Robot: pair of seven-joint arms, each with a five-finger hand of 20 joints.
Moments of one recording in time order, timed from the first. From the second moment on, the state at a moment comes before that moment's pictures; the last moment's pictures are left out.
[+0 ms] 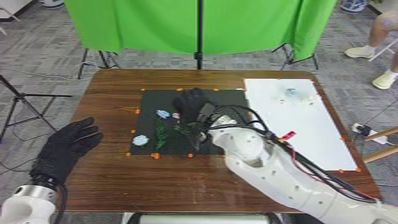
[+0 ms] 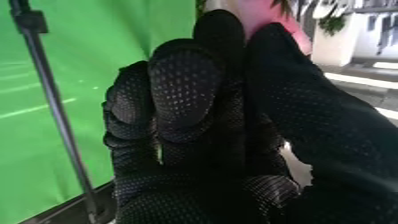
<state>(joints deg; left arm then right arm) 132.5 -61.6 -107.7 -125.9 39.8 8.4 -2.1 -58.0 -63.5 29.7 -89.0 -139.4 9.1 8.5</state>
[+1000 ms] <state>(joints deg) 132.1 -61.4 -107.3 -125.5 39.8 8.3 -2.1 -57.4 -65.6 28.0 -83.1 -145.5 11.2 9.4</state>
